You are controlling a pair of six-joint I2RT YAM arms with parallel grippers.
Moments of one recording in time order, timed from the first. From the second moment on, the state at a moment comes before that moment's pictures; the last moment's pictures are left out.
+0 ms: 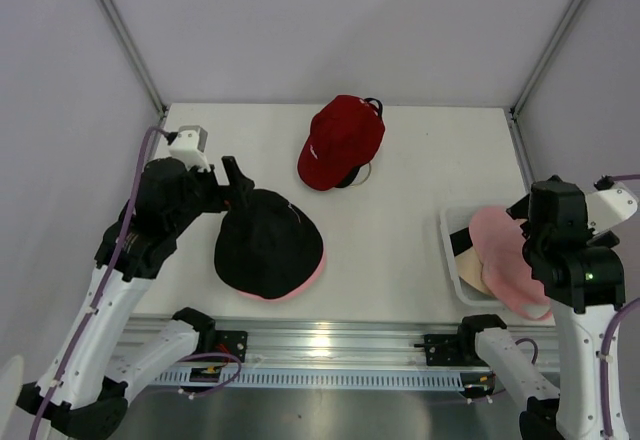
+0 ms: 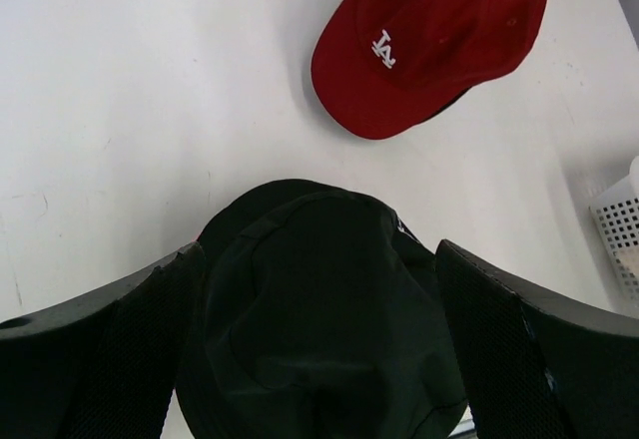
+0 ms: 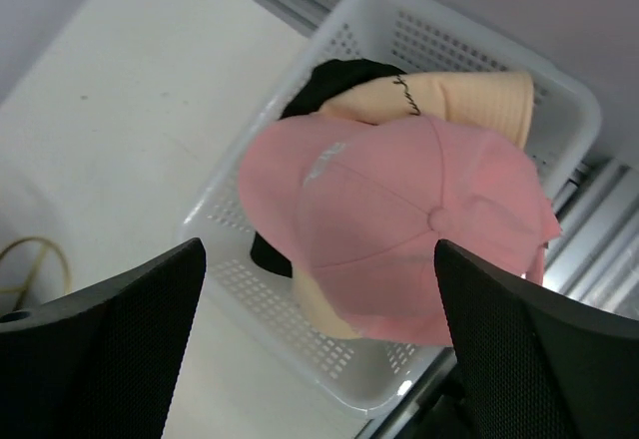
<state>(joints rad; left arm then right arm) -0.40 0.84 1.17 -0.74 -0.10 -0.31 0.12 0.78 1.39 -1.27 0.70 0.74</state>
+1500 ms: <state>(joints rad) -0.32 0.69 1.07 -0.67 -0.06 -0.31 -0.21 0.70 1.04 -1.02 0.51 0.67</state>
